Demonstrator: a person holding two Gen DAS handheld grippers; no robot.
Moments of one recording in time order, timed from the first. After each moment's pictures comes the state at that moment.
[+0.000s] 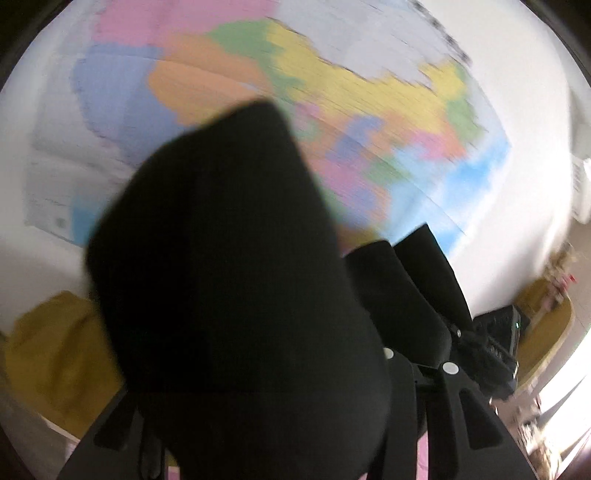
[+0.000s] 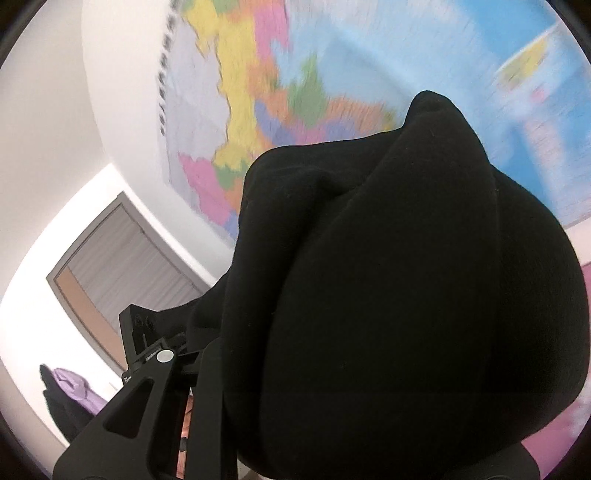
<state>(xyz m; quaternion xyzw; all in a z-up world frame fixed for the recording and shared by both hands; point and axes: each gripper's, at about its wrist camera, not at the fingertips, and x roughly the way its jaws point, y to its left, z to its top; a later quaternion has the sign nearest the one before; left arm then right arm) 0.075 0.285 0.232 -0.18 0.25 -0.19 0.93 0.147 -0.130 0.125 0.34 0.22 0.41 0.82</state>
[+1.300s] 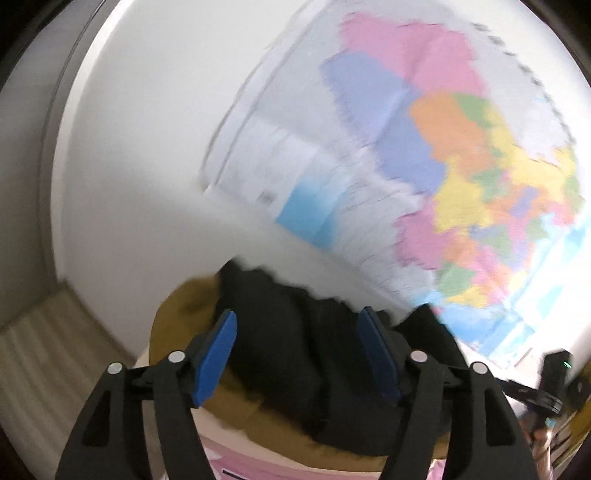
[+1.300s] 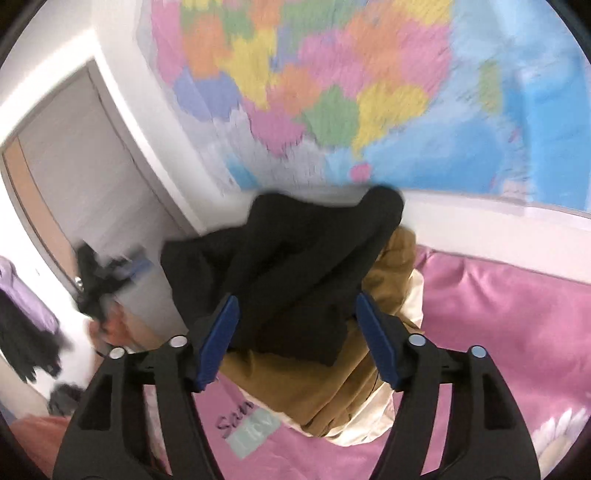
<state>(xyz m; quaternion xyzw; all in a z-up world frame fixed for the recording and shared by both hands) 0.006 0.463 0.100 -0.22 0.18 0.00 0.96 0.177 -0.068 0.011 0.08 0.34 0.39 0.85</state>
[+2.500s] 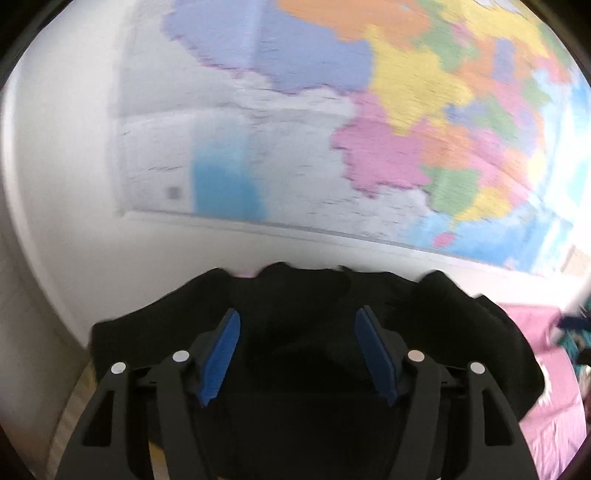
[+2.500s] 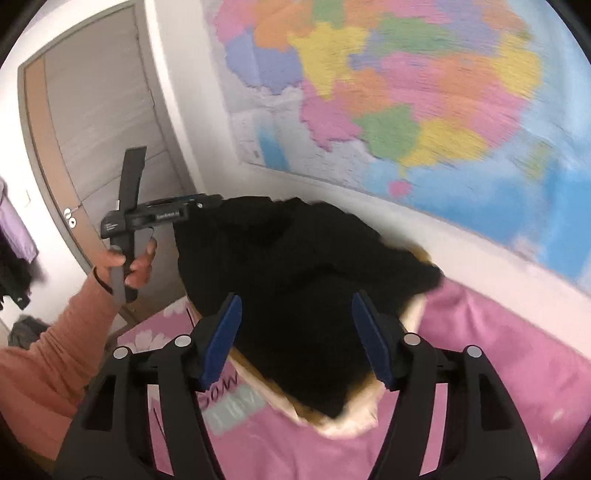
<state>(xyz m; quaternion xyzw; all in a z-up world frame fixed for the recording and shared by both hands) 0.087 0.396 0.094 -0.03 0.29 -0.02 0.96 0.127 -0.023 0.049 -0.04 0.30 0.40 0.86</state>
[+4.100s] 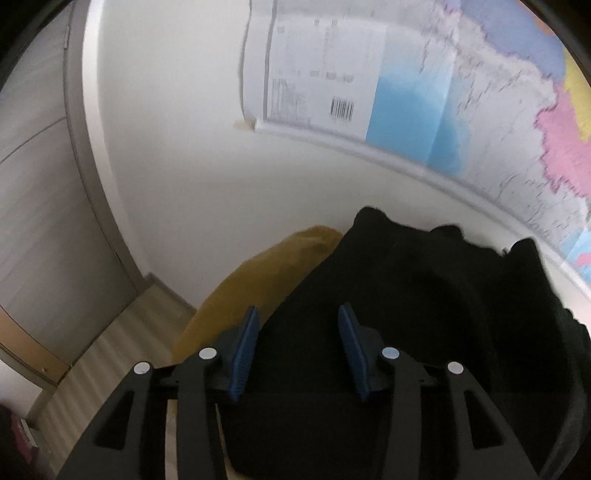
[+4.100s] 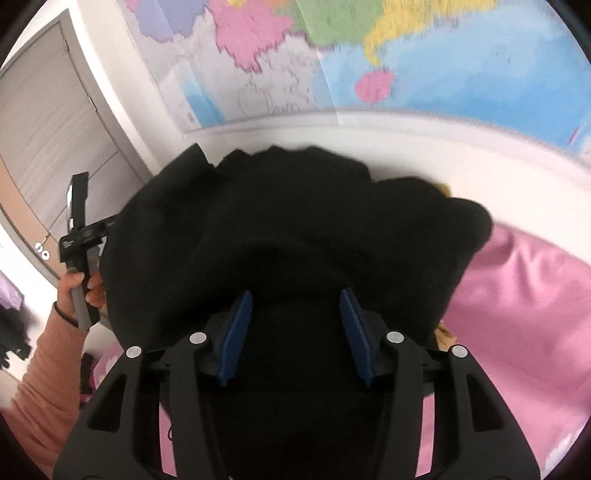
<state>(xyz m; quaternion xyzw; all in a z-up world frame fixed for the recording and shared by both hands) 0.109 0.508 0.031 -0.11 0.34 0.18 0.92 0.206 0.010 -0.040 0.02 0.39 0.34 0.85</state>
